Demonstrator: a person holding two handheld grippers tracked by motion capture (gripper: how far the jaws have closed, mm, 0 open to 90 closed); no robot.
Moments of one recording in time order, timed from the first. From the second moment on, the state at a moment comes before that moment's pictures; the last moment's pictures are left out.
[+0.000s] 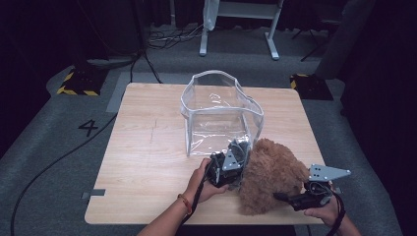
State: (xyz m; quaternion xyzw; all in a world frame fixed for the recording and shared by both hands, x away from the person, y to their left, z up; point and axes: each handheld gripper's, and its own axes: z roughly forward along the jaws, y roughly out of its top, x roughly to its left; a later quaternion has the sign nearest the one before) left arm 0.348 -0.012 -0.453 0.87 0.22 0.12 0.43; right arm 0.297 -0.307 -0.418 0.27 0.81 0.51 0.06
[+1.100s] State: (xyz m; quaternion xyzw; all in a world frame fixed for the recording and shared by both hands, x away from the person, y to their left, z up) left arm 0.320 0.112 -0.474 0.88 0.29 0.13 0.35; right arm 0.308 -0.323 -0.418 0.28 0.82 0.50 0.10
